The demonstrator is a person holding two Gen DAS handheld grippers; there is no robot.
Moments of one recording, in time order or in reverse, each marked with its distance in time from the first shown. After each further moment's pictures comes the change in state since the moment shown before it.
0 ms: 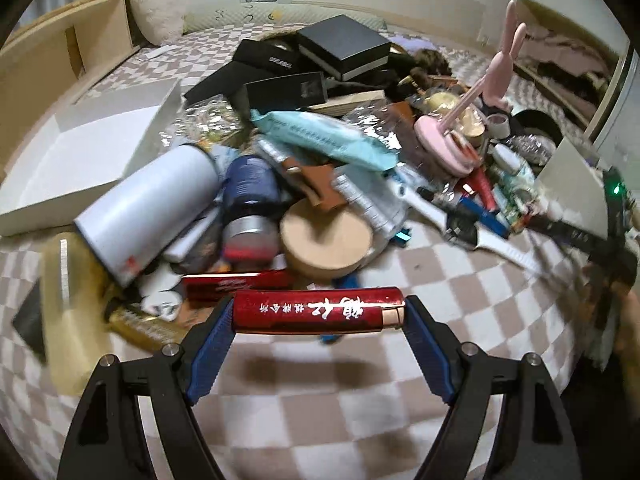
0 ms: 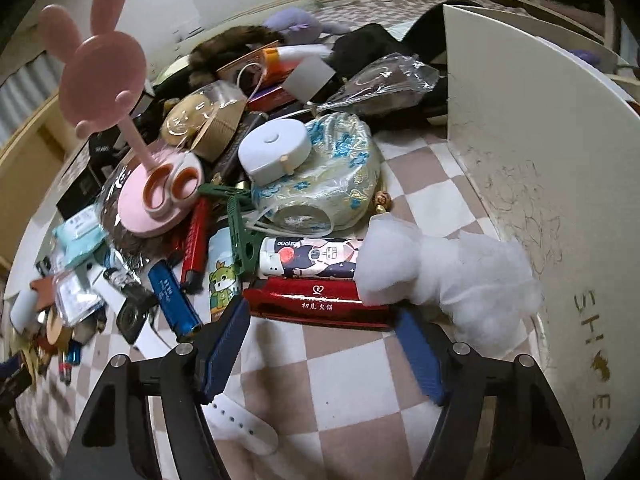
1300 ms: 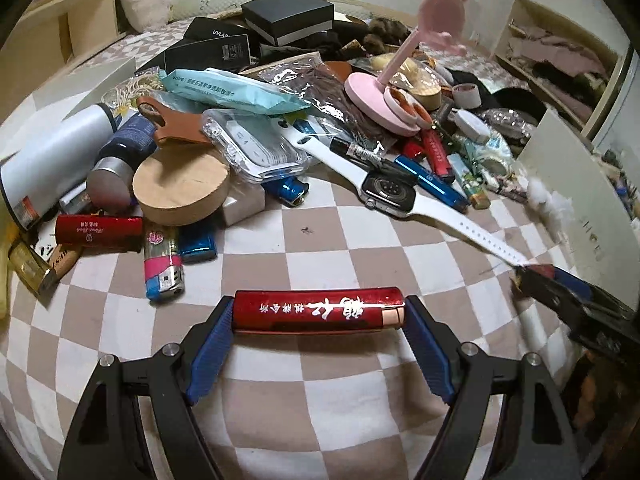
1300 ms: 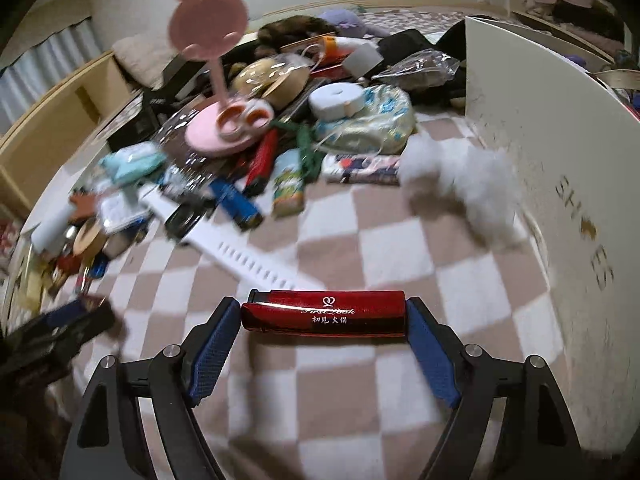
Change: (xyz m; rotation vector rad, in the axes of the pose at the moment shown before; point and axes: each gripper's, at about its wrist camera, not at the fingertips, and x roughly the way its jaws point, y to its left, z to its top) left arm 0.043 -0.093 -0.038 -0.038 -0.001 -0.012; right arm -0.037 0.025 -0.066 -0.132 -0.009 0.063
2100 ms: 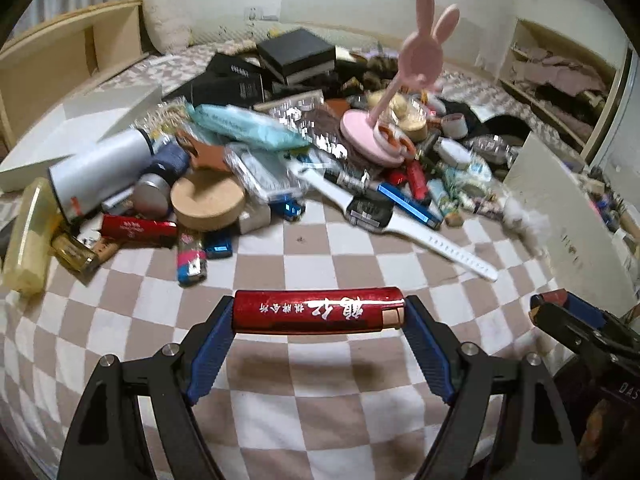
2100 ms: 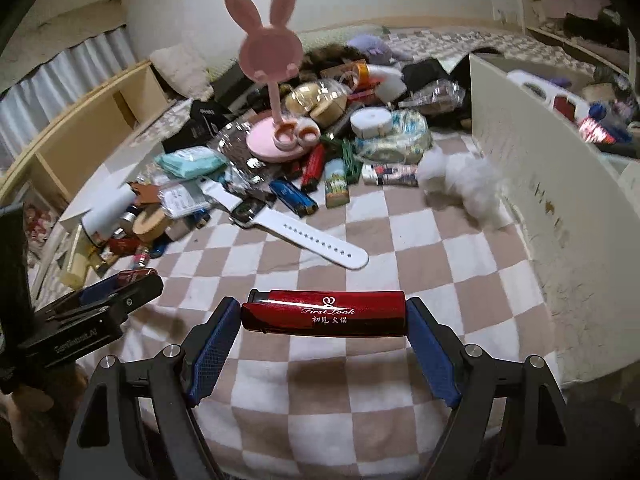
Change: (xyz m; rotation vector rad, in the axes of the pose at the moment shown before) left arm -0.057 -0.016 -0.012 -0.044 -0.113 0.036; right arm -0.065 0.013 -0.023 -0.034 -0.071 0.094
